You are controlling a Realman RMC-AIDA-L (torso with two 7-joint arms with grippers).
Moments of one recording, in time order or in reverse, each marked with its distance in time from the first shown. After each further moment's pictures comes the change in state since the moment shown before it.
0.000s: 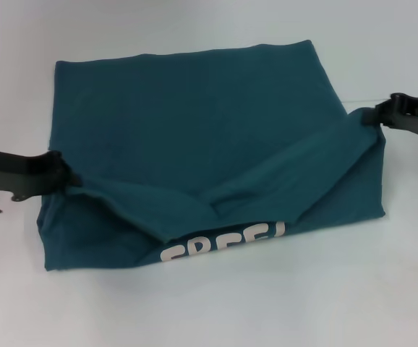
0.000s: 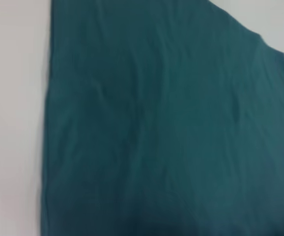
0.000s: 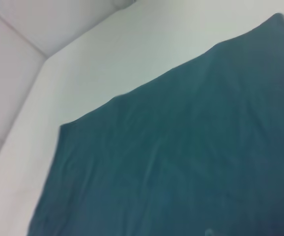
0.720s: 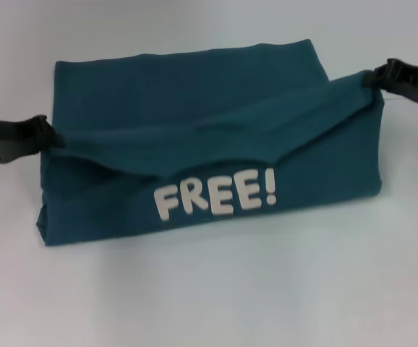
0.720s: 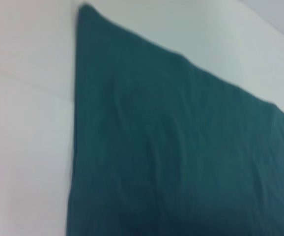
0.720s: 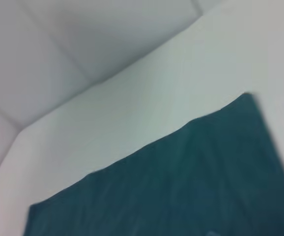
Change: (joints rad) left arm -0.001 -0.033 0.034 0.056 -0.013 -0.223 -0.007; right arm 0.015 0.006 -0.117 0.068 0.177 0.294 -0.011
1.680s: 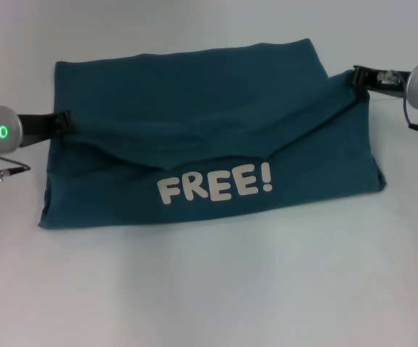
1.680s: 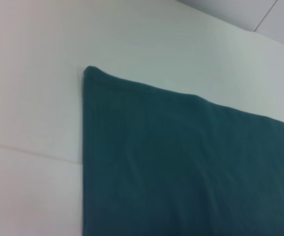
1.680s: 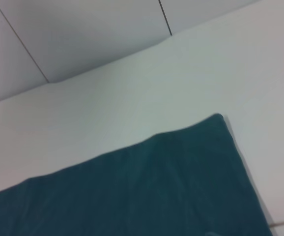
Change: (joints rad) left arm -0.043 -0.061 0.163 -0.106 0.013 -0.380 0.035; right arm 0.108 0.045 -0.154 0.175 0.000 0.418 -0.103
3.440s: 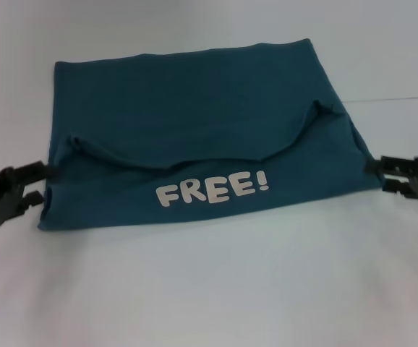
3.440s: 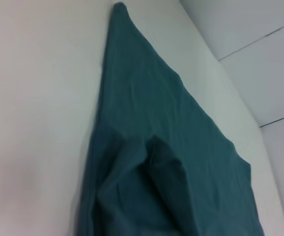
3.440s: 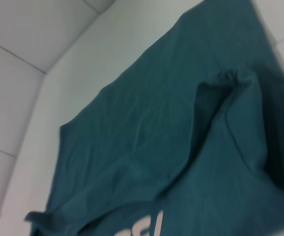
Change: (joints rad) left arm 0.378 -0.053 -0.204 0.209 -0.421 0.476 0.113; right arm -0.361 -0.049 0.138 -0.130 0.152 -0.721 0.001
